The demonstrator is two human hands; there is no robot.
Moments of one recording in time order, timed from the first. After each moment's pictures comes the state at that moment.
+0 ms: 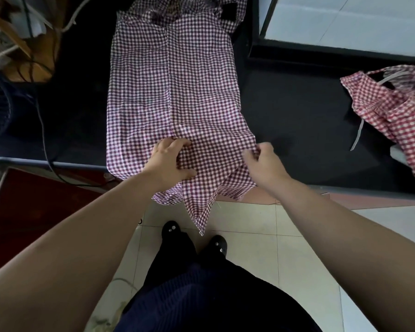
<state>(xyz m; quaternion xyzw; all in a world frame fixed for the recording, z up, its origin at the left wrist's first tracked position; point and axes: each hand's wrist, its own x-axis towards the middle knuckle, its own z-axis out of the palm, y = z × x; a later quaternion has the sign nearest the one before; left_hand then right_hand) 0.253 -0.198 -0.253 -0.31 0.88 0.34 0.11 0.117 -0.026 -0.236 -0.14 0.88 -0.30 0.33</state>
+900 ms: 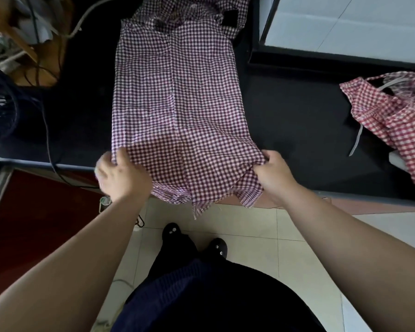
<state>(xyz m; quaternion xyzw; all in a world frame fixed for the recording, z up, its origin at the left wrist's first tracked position) 0.293 -0.202 -0.268 -0.62 0.75 0.22 -0.05 0.111 -0.013 -0.242 -0.04 0.85 -0.39 0.36</state>
